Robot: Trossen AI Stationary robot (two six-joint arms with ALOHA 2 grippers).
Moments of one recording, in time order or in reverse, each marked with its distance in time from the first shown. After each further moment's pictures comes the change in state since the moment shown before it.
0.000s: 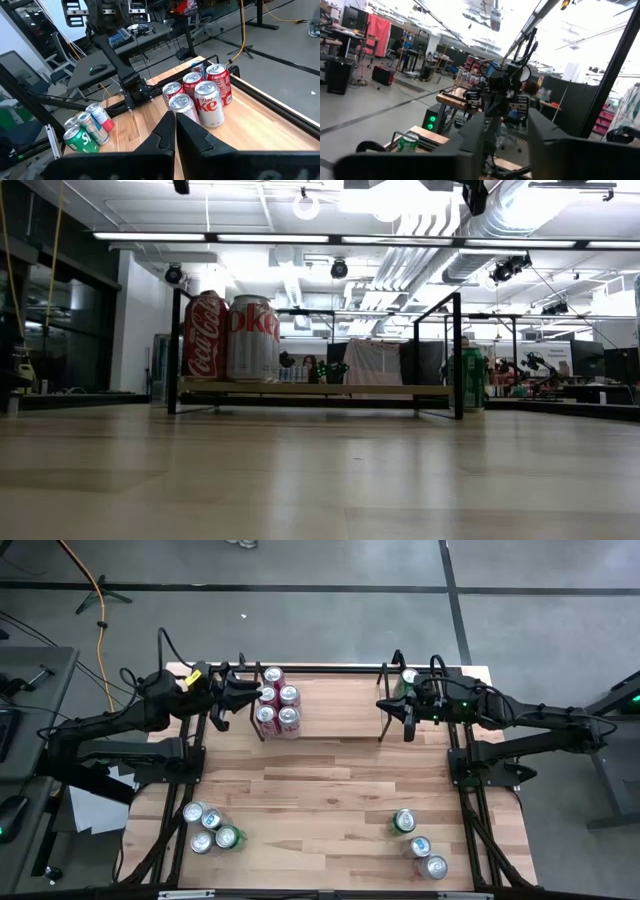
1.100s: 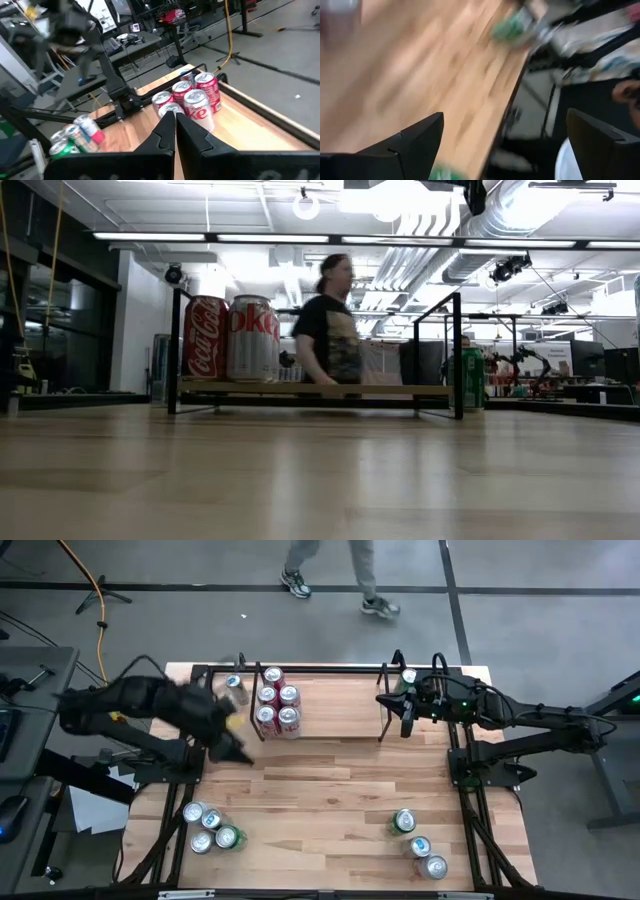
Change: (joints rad) left arm -0.410 0.320 0.650 -1.334 0.044 -0.575; right arm 0.000 0.012 0.000 0.032 0.081 0.001
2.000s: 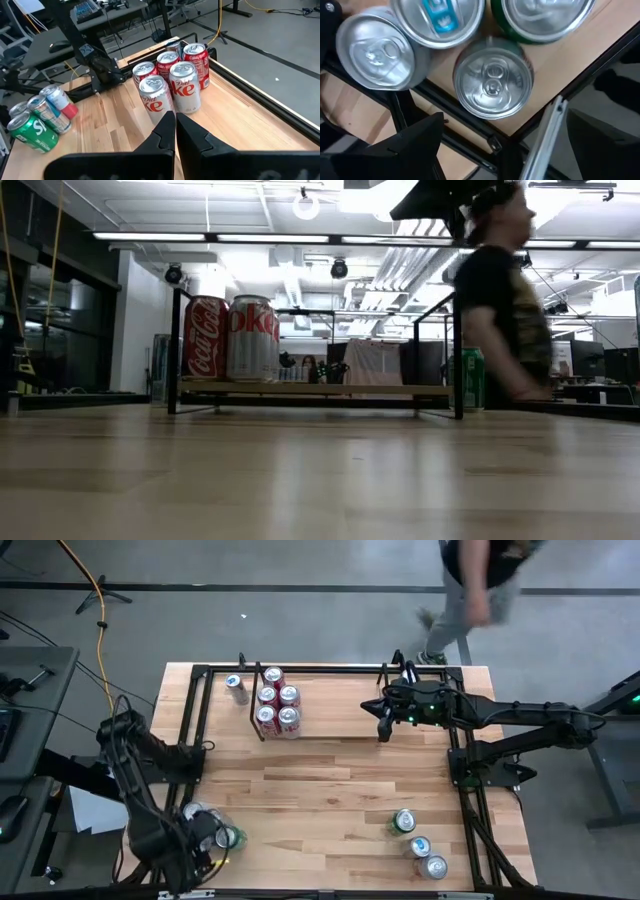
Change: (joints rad) left arm -0.940 0.584 -0.001 -0.232 -0.067 -0.815; right arm -0.010 0.163 0.001 -0.001 0.006 -0.053
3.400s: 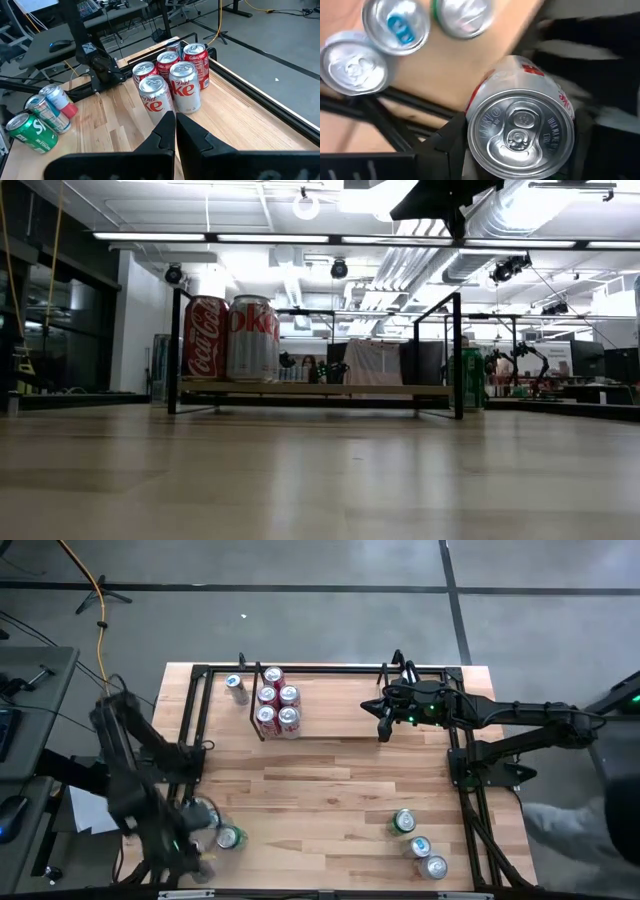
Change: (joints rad) left arm 0.053 -0.254 0.035 0.092 -0.008 0.145; right arm 0.000 0.000 0.000 0.000 0.000 -0.005
